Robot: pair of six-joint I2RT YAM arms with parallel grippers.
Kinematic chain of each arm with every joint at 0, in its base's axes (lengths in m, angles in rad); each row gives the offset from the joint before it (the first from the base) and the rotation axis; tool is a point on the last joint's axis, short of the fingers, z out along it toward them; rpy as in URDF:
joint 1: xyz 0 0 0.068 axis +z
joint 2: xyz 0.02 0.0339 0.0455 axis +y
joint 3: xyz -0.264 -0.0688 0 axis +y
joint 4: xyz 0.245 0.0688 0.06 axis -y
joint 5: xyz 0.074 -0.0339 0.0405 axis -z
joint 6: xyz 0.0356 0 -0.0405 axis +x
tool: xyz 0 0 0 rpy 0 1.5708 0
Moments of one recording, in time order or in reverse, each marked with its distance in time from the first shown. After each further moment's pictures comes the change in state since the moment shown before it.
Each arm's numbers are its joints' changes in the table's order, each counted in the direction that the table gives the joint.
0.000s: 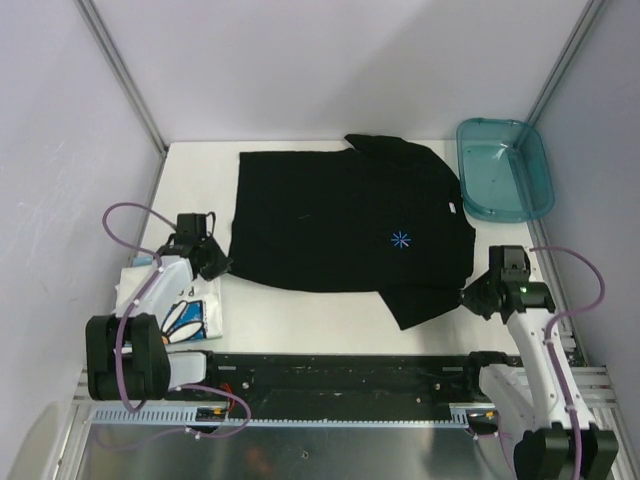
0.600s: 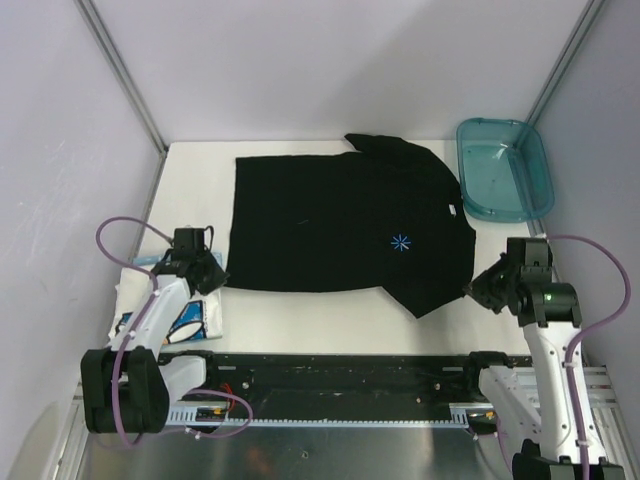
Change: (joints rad) left arm -0.001 -0.189 0.109 -0.082 -0.054 -0.005; right arm 0.001 -0.109 -0.253 -0.245 -0.081 -0.007
